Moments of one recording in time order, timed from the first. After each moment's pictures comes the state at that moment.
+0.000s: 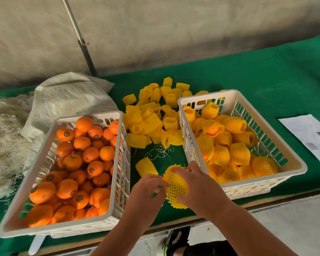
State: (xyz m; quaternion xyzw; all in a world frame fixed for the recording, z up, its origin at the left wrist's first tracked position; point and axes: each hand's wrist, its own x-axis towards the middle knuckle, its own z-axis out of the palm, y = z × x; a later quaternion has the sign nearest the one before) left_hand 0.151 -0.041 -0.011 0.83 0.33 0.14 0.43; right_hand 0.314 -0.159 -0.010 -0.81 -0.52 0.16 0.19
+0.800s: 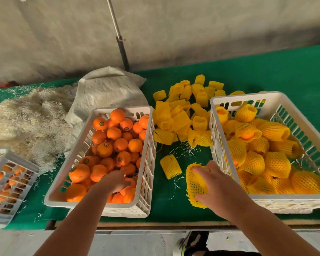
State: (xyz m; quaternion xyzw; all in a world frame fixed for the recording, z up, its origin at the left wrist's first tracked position) left_hand 0.054 0.139 -0.075 0.79 0.52 -0.24 0.21; right_hand 0.316 -0.137 -0.010 -0.79 -0.57 0.18 0.13
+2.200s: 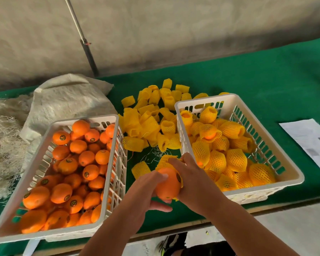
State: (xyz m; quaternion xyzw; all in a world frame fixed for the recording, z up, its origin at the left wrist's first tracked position) left_hand 0.188 -0.049 0.059 0.49 0.41 0.07 0.77; right_hand 0.343 -0.146 0.011 -0.78 -0.55 0.14 0.26
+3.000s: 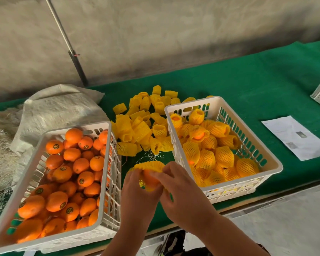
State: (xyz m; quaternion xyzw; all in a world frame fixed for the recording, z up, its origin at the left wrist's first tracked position) left_hand 0.186 -0.066 0.011 0.80 0.42 0.29 0.32; right_hand 0.291 -0.174 0.037 -0.74 -0.56 0.08 0.36
